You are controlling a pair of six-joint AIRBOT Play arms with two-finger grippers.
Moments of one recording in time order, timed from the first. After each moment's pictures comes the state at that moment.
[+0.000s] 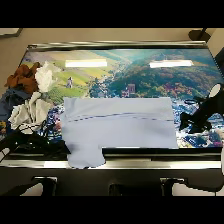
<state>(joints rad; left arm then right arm) 0.18 -1.20 0.52 1.00 -1.32 -1.33 -0.34 -1.48 1.27 -1.52 1.66 1.59</state>
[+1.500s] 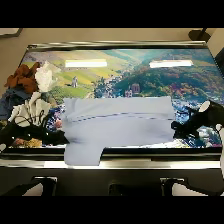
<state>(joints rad) 0.14 -1.17 0.71 0.97 -1.30 -1.27 -0.32 -1.41 1.04 -1.42 1.40 1.58</state>
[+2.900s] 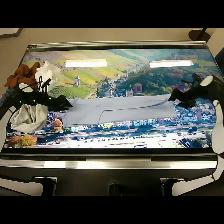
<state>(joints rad) 0.13 -1.65 1.35 0.94 -1.21 -1.35 -0.32 -1.75 1.56 -1.22 1.19 1.59</state>
